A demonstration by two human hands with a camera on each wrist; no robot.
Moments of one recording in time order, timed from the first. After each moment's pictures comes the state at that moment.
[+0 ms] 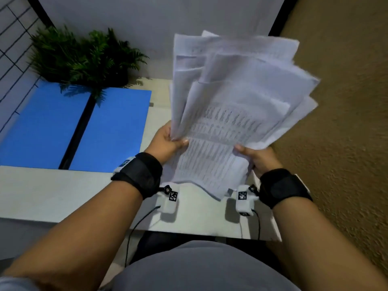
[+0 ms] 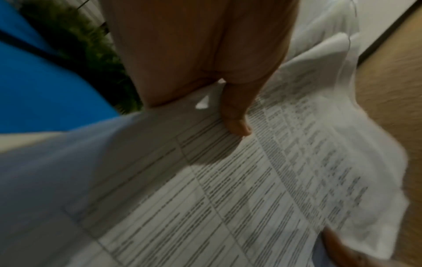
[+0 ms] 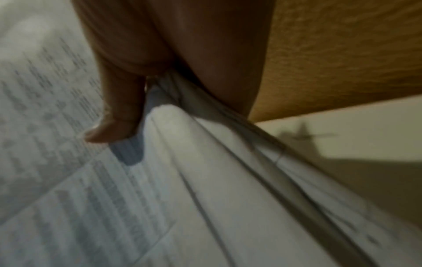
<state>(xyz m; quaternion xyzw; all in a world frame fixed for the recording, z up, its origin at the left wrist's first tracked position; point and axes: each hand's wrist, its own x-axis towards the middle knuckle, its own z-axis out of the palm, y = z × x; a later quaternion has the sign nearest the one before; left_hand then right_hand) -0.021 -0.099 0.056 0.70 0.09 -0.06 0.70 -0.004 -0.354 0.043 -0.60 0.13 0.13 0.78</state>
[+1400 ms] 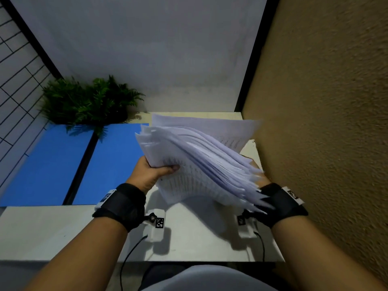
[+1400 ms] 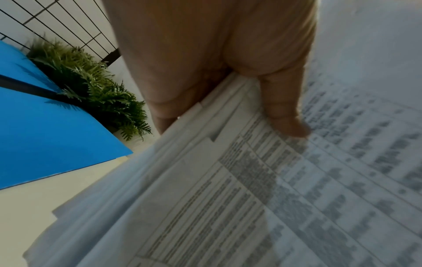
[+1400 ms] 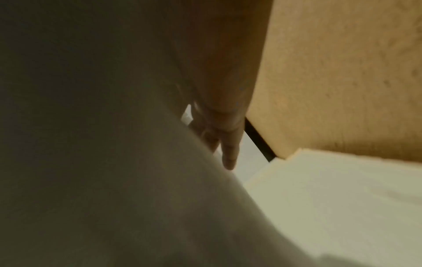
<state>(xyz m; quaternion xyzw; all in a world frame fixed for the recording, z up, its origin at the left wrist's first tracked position) -0.032 -0.068 0.065 0.67 0.07 -0.04 0.74 -0.043 -0.327 0.122 -0.76 0.27 0.08 0.59</state>
